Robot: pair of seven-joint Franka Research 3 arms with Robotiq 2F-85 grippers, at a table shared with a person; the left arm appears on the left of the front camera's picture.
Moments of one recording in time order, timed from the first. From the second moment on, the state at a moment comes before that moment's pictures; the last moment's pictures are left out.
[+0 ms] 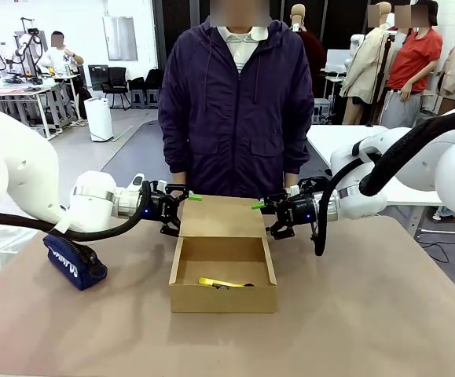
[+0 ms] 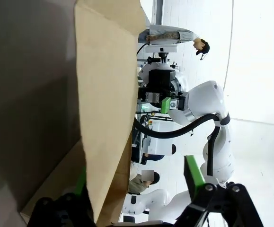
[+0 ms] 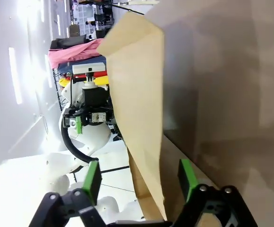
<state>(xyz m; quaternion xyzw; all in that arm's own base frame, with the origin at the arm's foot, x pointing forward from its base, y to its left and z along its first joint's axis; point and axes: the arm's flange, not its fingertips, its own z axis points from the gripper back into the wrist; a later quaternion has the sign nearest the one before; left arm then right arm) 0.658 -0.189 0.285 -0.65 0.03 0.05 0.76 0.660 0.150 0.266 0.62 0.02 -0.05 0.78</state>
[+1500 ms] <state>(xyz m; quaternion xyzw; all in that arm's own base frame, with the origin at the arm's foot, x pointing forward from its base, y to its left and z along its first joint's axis) 0.639 -0.159 0.367 -0.71 -0.10 -0.01 0.69 0.629 0.139 0.330 0.67 -0.14 0.06 0.73</state>
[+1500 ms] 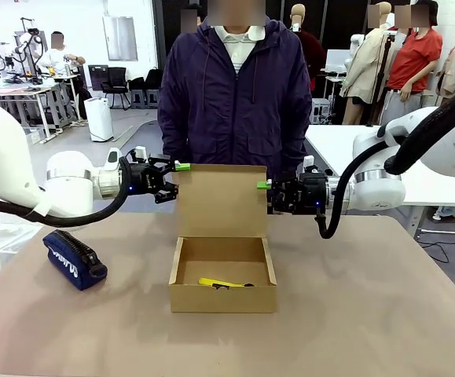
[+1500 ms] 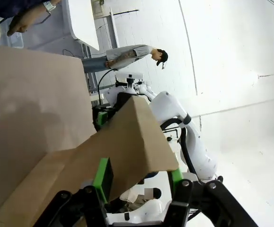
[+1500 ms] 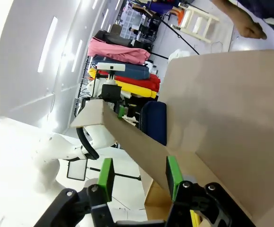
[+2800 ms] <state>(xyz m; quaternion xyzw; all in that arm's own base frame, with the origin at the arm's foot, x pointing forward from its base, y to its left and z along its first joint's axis) 0.619 -0.161 0.361 -0.73 -0.23 -0.17 0.62 0.619 0.142 0.352 0.66 -0.30 0.22 0.65</state>
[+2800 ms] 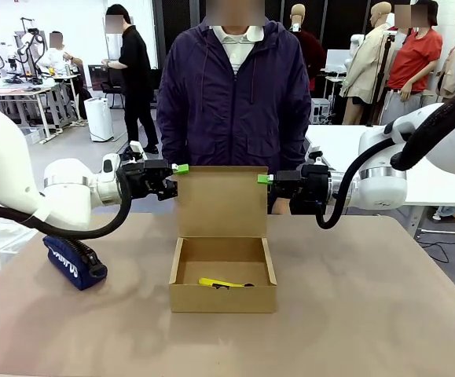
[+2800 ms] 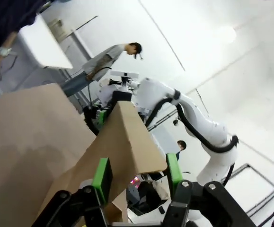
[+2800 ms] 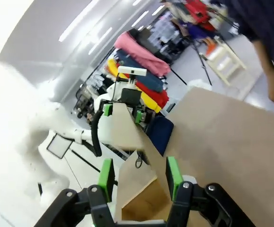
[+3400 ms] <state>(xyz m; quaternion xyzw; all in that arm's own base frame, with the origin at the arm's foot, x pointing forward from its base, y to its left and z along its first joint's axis) 0.584 -0.154 0.344 -0.70 -0.31 -0.35 0.54 0.578 0.149 0.345 0.64 -0.37 0.31 0.60</state>
